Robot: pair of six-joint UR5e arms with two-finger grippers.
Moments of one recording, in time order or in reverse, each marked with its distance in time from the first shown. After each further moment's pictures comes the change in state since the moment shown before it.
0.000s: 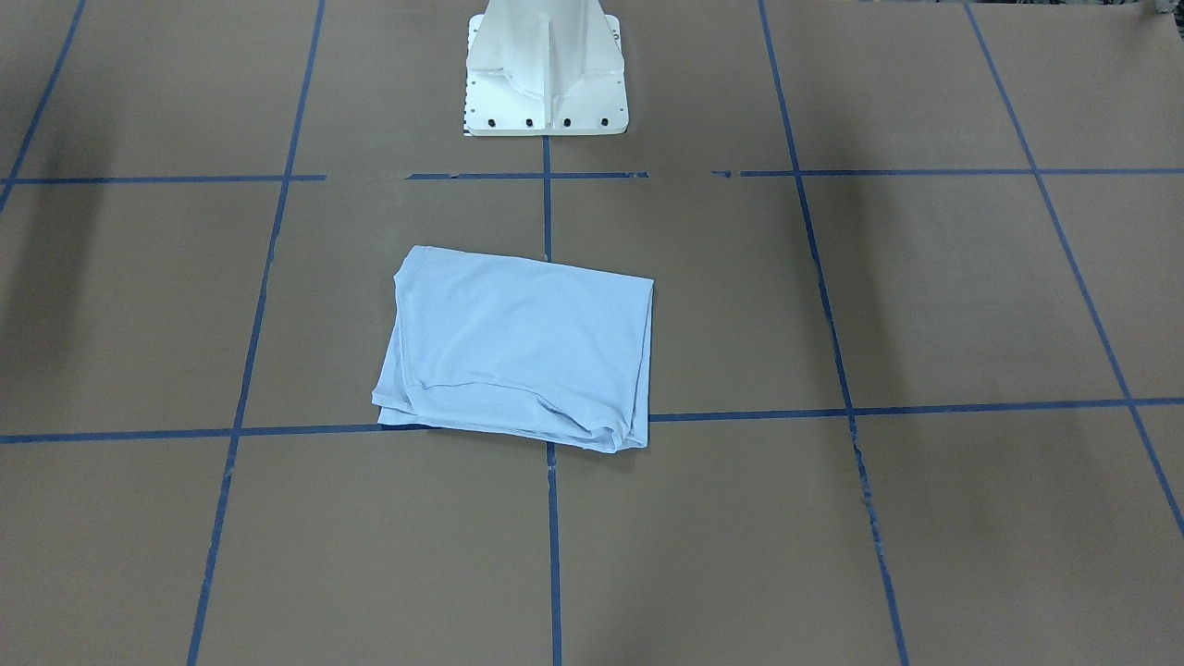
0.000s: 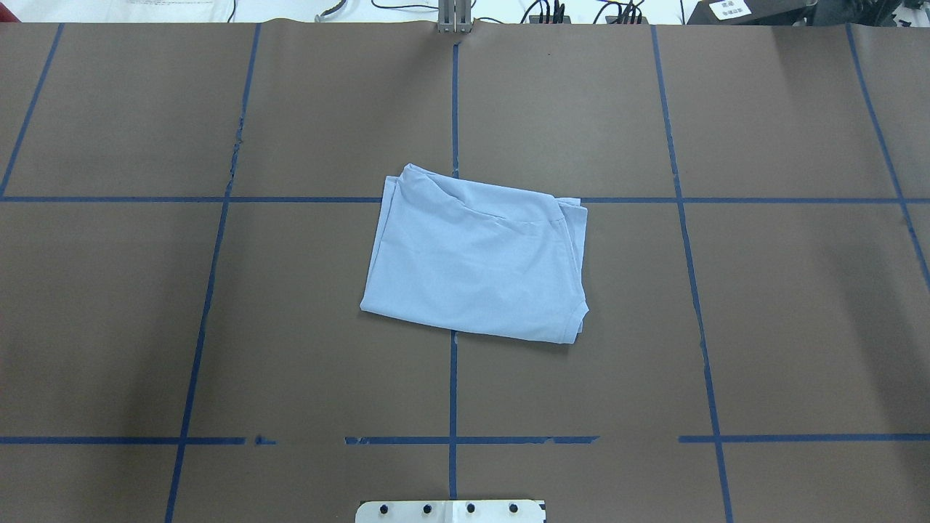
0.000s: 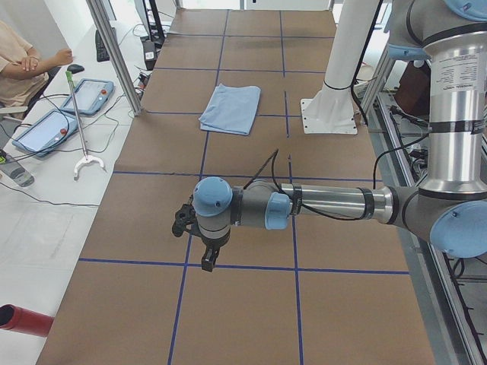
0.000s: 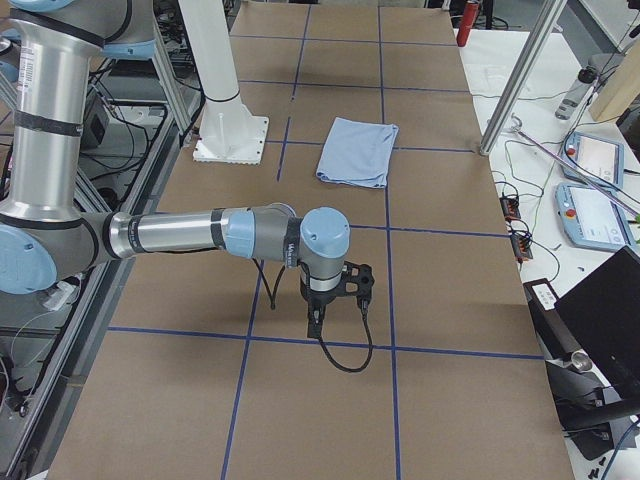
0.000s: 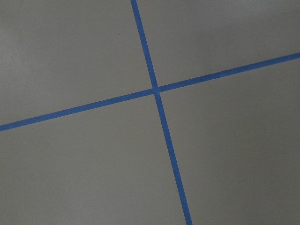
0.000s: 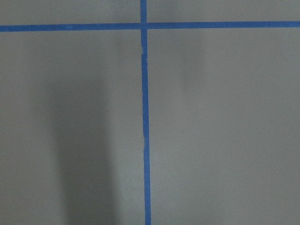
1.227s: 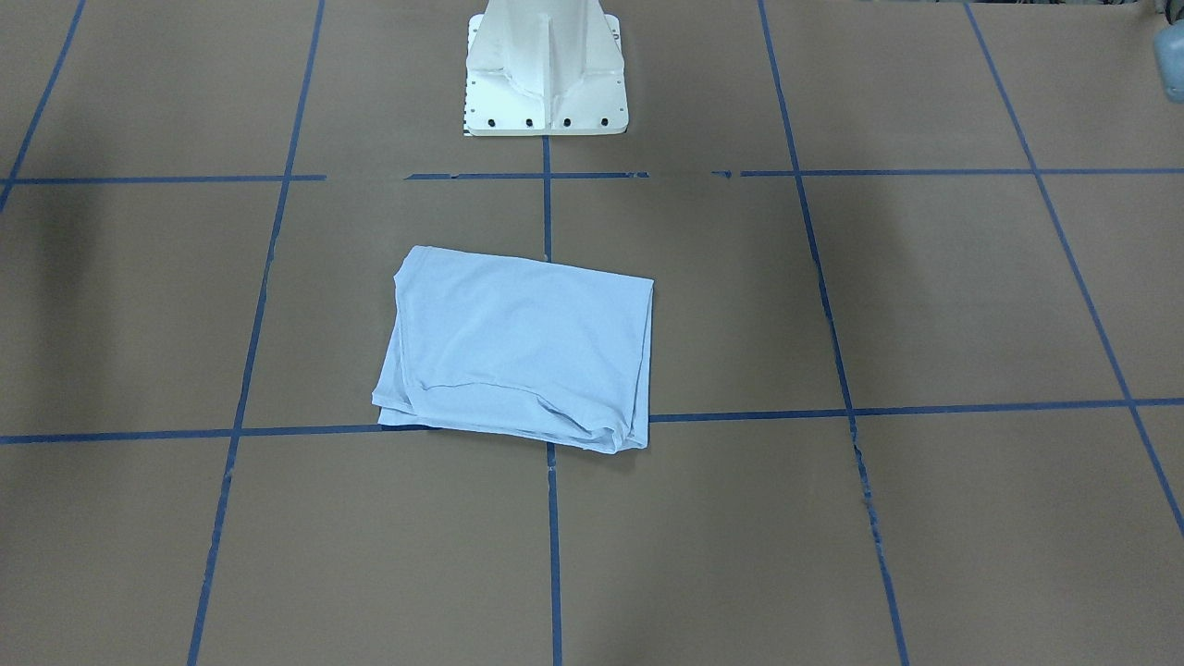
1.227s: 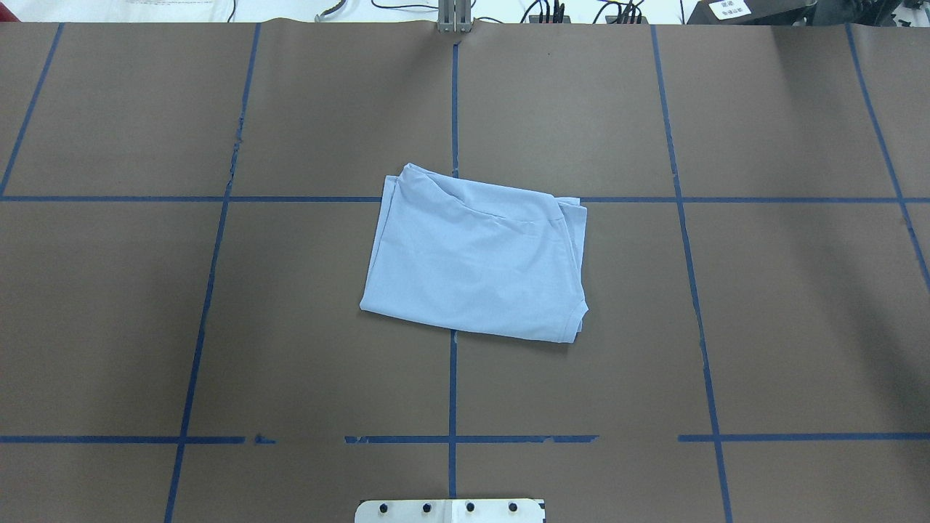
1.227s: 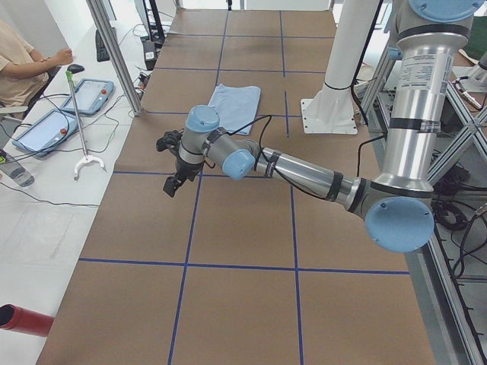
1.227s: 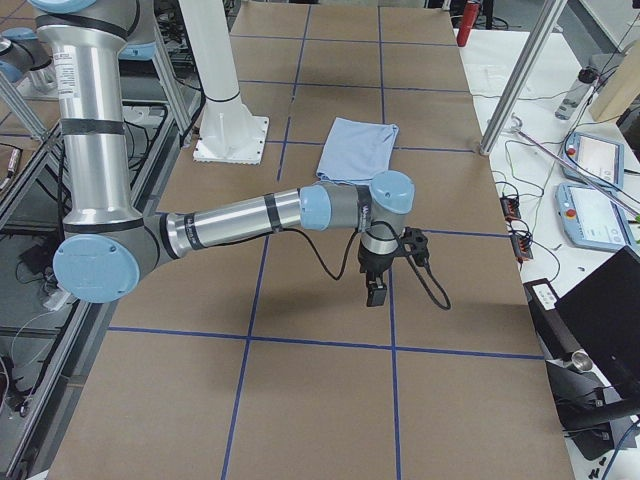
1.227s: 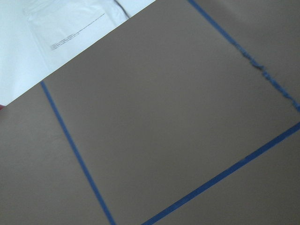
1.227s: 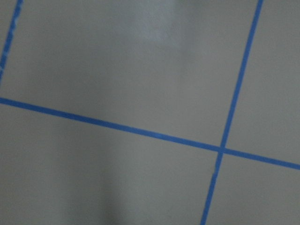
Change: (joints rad) left arm 0.120 -0.154 -0.088 -0.169 0.226 -0.020; right arm -0.120 0.205 -0.101 -0.006 -0.073 -0.002
